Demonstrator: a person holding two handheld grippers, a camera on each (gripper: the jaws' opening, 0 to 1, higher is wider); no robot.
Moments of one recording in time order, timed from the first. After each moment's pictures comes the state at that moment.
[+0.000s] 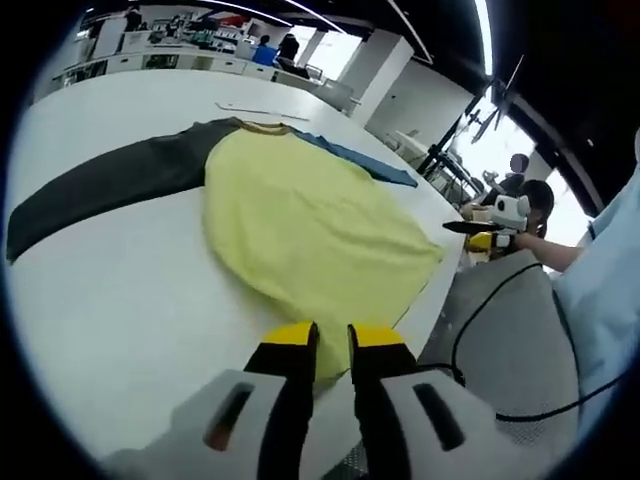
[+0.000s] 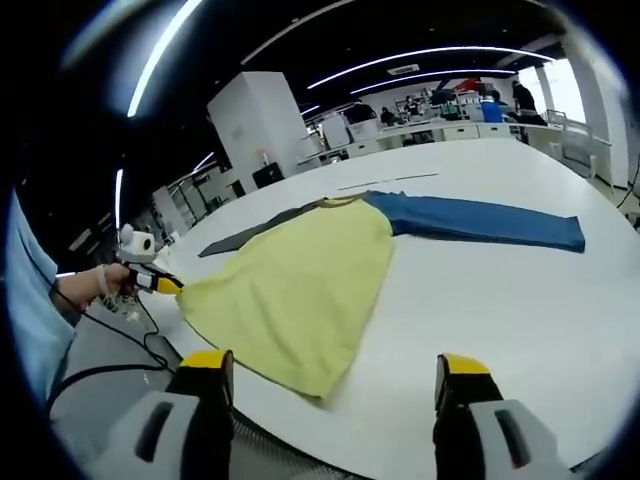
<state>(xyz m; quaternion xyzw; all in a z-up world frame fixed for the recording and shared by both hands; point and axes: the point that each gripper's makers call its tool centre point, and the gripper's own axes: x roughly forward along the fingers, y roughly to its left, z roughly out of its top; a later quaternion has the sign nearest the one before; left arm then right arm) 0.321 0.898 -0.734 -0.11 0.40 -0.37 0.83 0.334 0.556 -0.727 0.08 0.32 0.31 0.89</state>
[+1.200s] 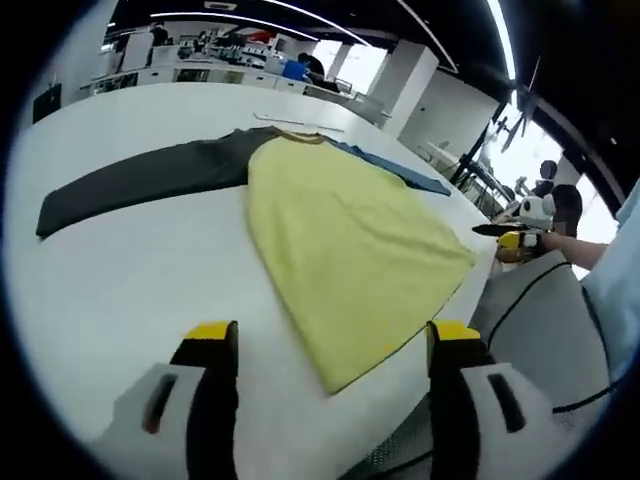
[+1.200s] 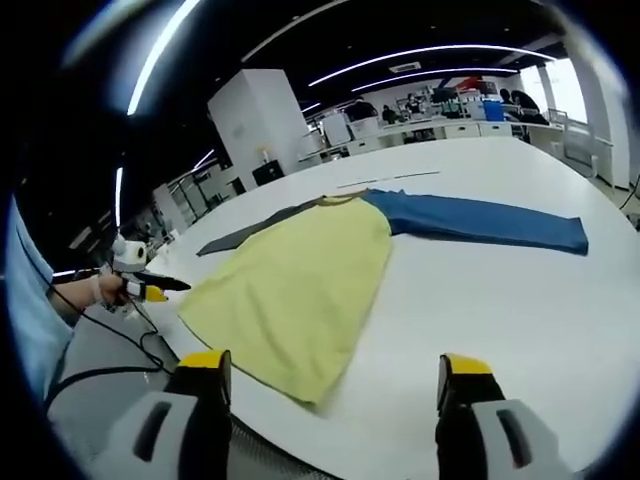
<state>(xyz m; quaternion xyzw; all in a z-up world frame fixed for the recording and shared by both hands) 0.328 0.919 -0.738 -0.08 0.36 -0.30 0.88 0.344 0.554 -0.730 0.08 0.32 0.31 0.89</state>
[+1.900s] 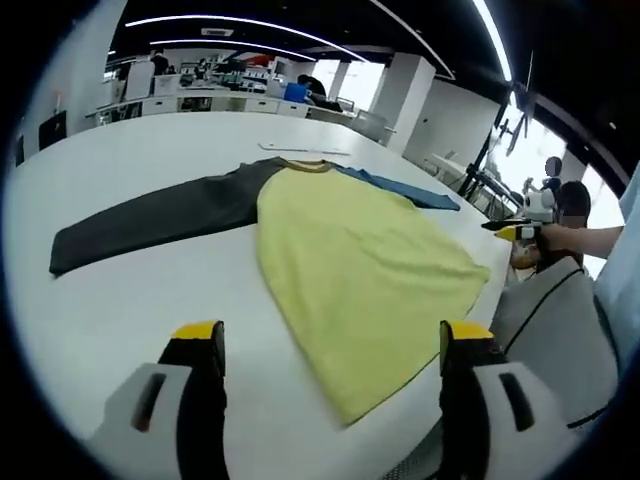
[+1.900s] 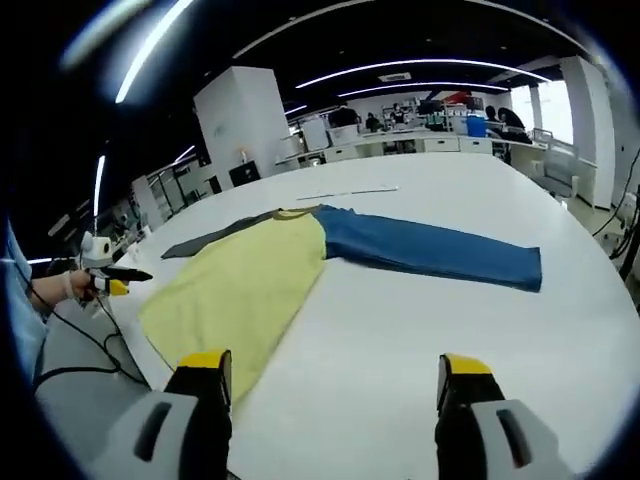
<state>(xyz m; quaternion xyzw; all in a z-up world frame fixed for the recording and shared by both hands) 0.357 0.920 -0.721 -0.07 0.31 -0.28 0.90 0.410 0.459 -0.719 0.04 0.30 0.22 0.93</state>
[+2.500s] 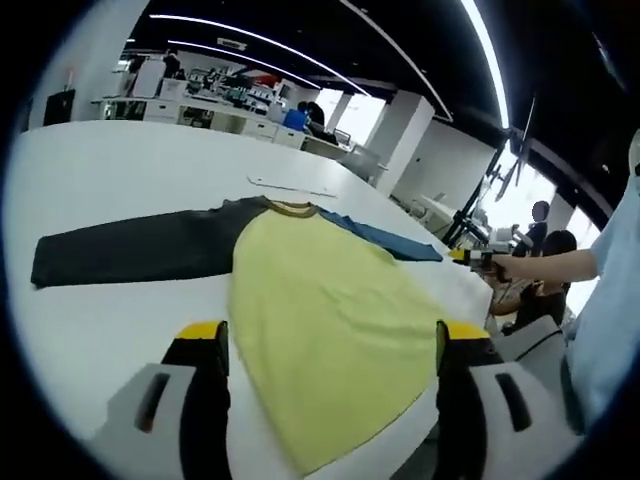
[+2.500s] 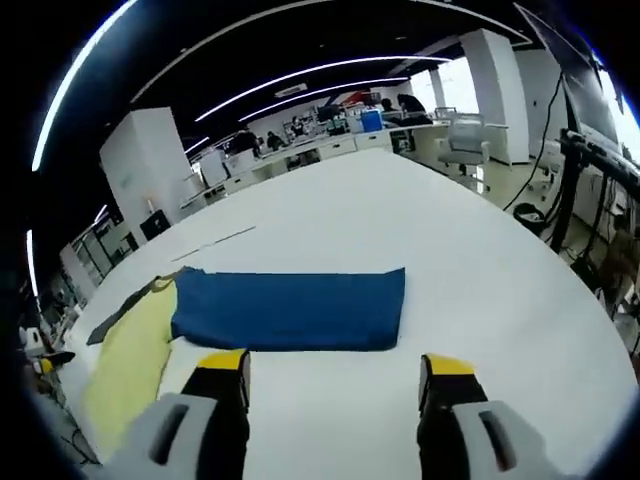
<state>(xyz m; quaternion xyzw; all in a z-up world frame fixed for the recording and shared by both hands) 0.384 0.892 -0.670 -0.14 0.27 -0.29 0.91 0.507 0.348 -0.740 0.13 0.32 0.05 0.94</state>
